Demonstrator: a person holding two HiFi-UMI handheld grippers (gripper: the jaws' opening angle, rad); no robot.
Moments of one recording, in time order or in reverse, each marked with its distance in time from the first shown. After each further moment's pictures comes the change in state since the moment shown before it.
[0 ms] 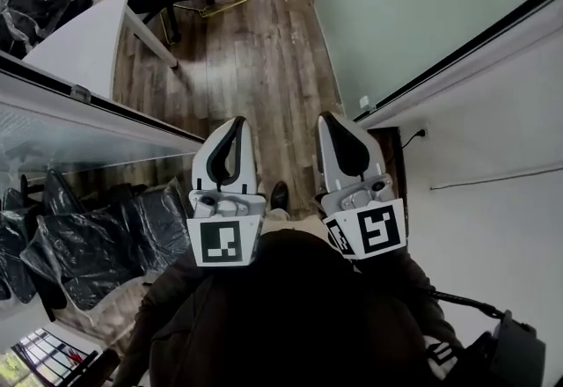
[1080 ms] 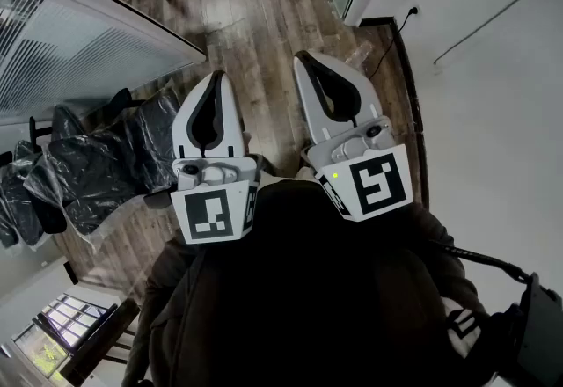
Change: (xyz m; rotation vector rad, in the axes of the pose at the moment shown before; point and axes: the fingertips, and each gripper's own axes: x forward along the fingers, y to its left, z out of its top) left arm -0.320 -0.192 0.032 0.029 -0.002 0.032; right arm -0.343 0.137 0.009 0.034 -0.005 0.045
